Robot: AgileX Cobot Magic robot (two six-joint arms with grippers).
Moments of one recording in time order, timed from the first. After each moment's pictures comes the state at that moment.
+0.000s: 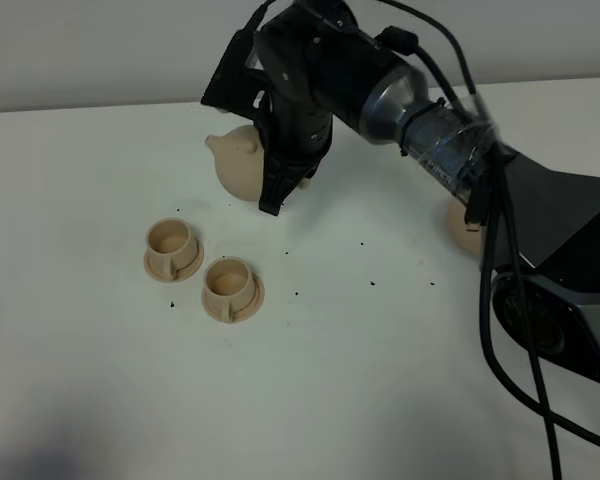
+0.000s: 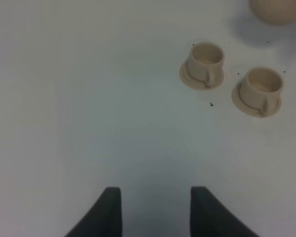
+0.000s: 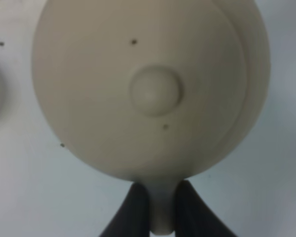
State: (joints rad) left arm -0.02 0.01 -0.50 0.00 1.04 0.00; right arm 0.80 2.49 -2.45 -0.18 1.24 -0.48
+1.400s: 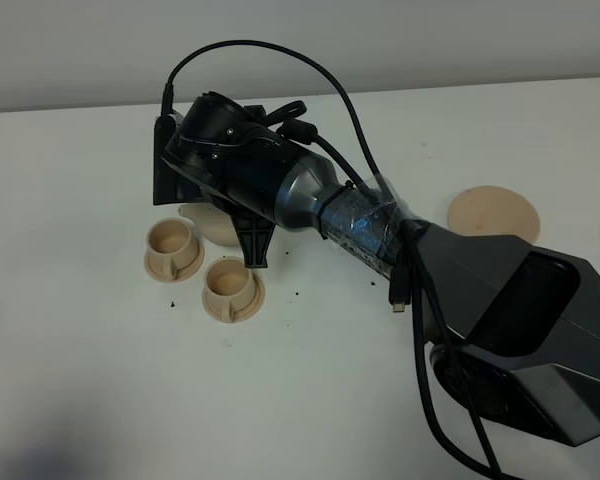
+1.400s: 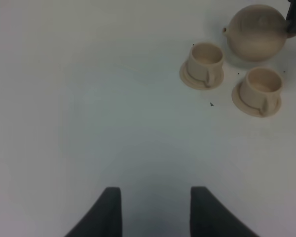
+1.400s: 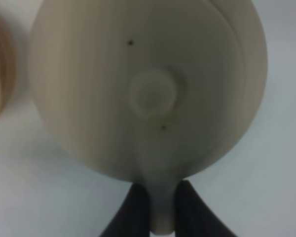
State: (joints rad) left arm -0.02 0.01 -0.50 0.00 1.04 0.00; right arm 0.97 2.58 -2.45 -0.48 1.23 -0.56
